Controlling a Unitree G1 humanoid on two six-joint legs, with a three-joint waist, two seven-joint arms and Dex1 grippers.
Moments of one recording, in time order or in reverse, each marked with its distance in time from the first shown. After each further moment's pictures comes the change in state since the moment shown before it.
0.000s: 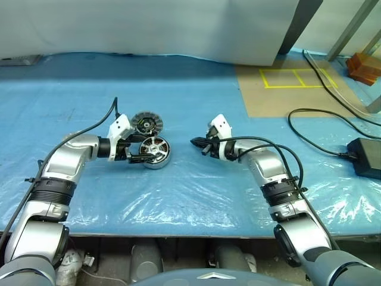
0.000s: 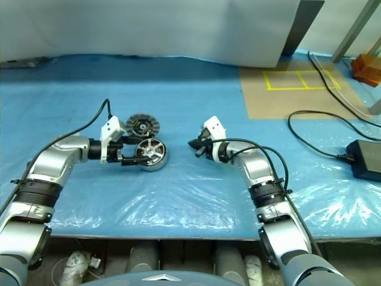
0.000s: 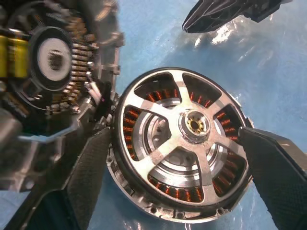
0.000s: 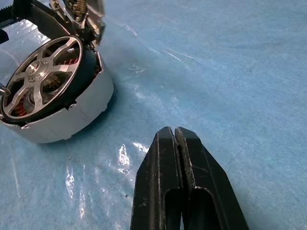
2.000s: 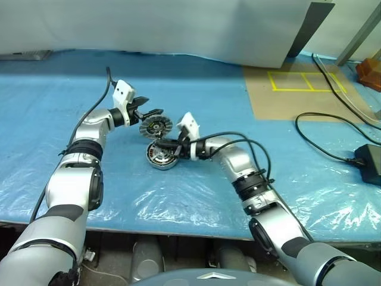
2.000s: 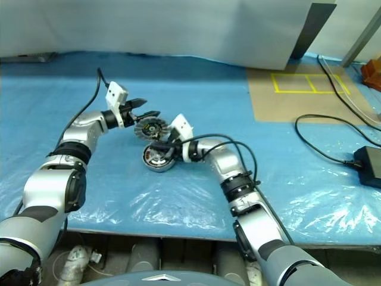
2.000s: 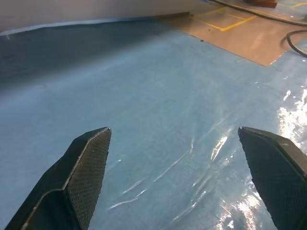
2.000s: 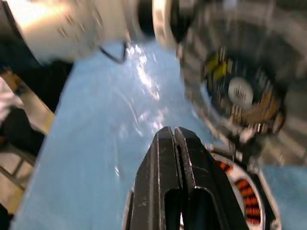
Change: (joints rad) left arm -0.485 -0.236 0.191 0.874 0.128 -0.505 0.141; right arm -0.125 0.163 0.019 0.015 0.103 -0.037 0.200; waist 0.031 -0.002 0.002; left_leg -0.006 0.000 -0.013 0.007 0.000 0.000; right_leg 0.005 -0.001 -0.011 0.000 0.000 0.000
